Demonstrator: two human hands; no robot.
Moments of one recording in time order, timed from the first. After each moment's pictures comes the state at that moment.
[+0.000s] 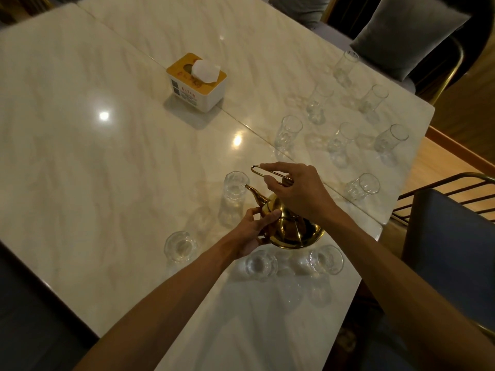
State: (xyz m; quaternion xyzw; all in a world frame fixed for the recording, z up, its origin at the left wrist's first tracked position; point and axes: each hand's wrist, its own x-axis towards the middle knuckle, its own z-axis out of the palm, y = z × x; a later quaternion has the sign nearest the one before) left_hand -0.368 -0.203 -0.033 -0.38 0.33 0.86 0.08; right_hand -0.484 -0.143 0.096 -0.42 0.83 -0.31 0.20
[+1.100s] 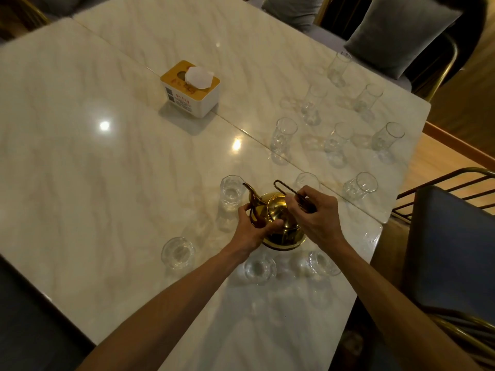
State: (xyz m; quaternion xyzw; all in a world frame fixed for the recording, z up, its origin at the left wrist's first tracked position) left_hand -0.369 -0.190 -0.047 -0.36 0.52 0.78 -0.04; right_hand -0.487 -0.081 0.044 -0.36 0.81 -0.45 0.11
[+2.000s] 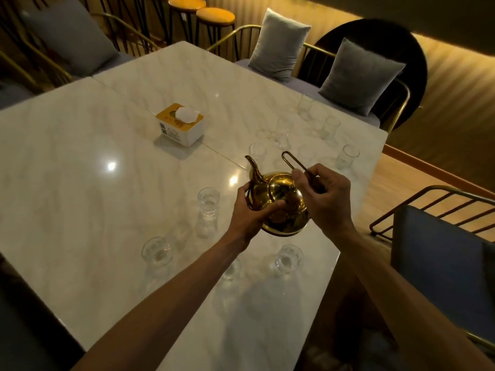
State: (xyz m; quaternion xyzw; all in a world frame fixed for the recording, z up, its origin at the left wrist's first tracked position) left_hand -0.395 -0.113 0.082 -0.29 0.57 0.75 -0.19; right_hand -0.502 0.004 0.157 -0.40 0.73 -0.55 -0.03
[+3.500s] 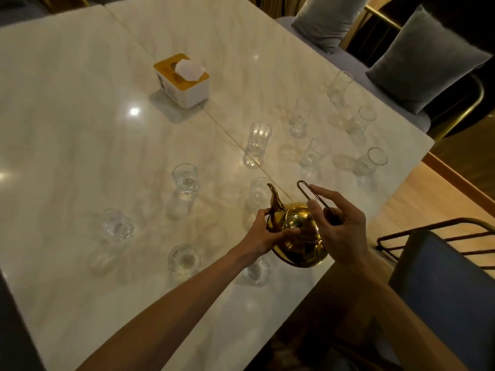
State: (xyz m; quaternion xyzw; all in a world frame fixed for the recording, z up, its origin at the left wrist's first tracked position) left_hand -0.505 -0.053 -0.029 -0.36 0.53 0.77 -0.05; right_hand -0.628 0.051 0.076 -0.41 0.76 -0.48 0.16
